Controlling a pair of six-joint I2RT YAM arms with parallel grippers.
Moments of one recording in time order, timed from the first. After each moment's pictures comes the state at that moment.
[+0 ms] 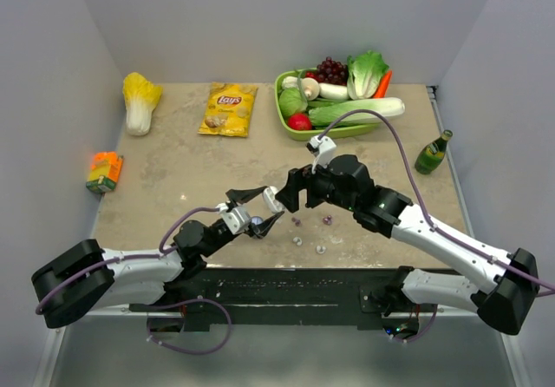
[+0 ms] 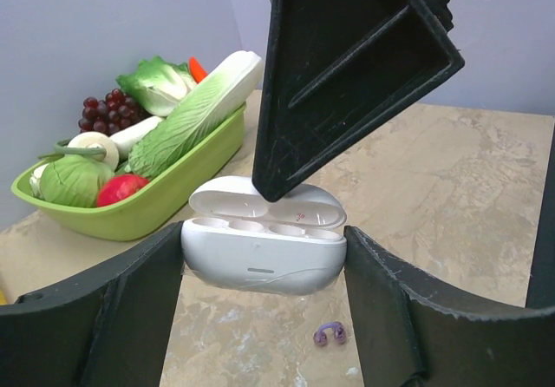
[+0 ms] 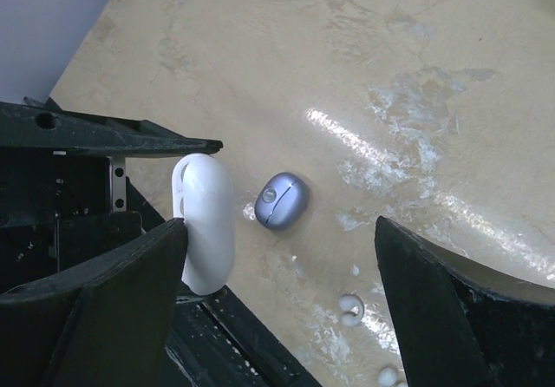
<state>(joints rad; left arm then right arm) -0.96 1.11 0.15 1.22 0.03 0.18 0.84 1.10 0.90 -0.23 -0.03 0.43</state>
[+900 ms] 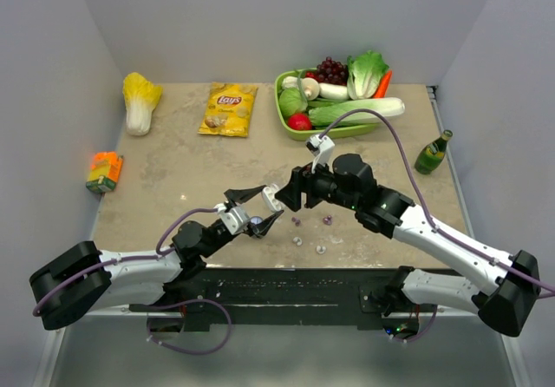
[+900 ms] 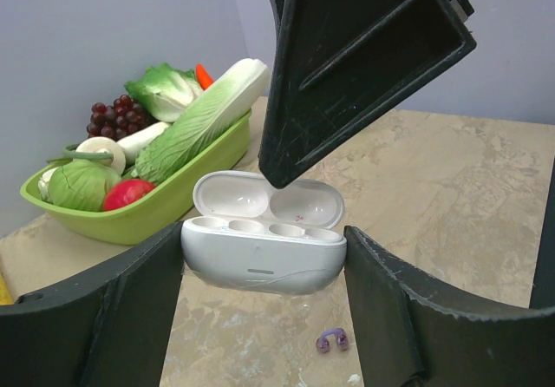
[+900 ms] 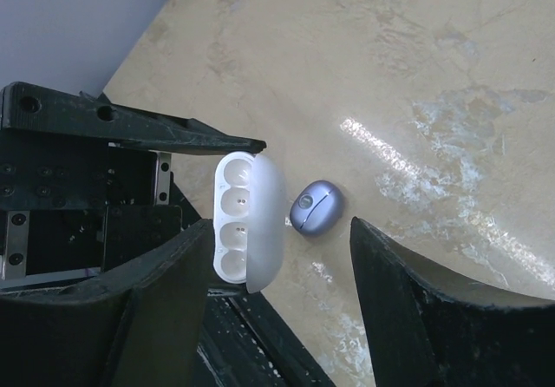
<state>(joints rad) -0.97 1.08 0.15 1.22 0.01 0.19 0.84 1.08 0.90 -0.18 -0.12 0.44</state>
